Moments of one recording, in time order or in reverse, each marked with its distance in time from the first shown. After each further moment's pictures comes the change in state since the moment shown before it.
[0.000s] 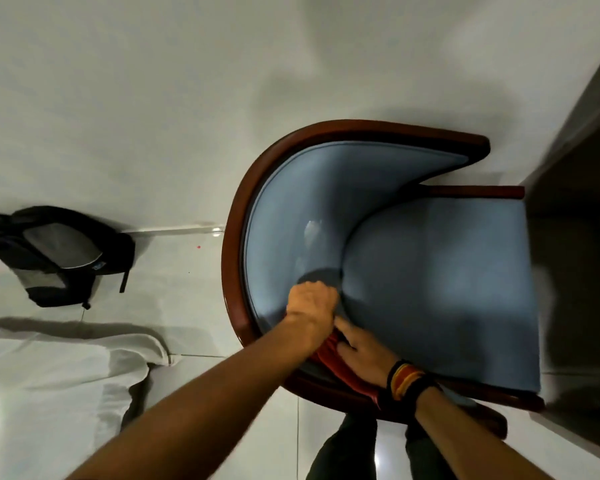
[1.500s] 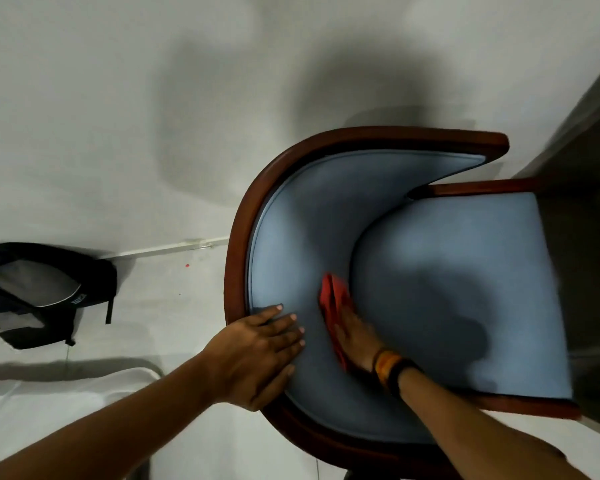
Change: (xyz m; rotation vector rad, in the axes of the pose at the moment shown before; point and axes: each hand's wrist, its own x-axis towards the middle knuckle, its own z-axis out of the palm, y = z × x) left_hand -0.013 -0.167 0.025 0.252 0.404 0.777; right_hand 0.119 0.013 0.010 -0.091 0.162 0.130
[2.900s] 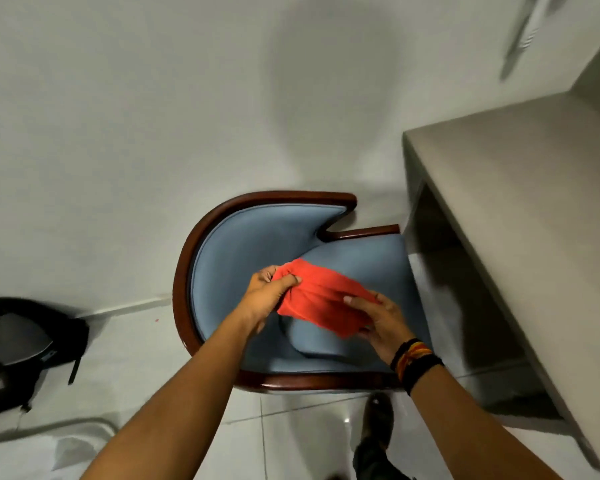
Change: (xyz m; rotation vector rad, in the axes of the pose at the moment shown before) left_hand 0.145 0.172 -0.136 -1.661 0.605 -0.933; right_hand -0.265 0.032 -0.157 1.296 0.426 0.088
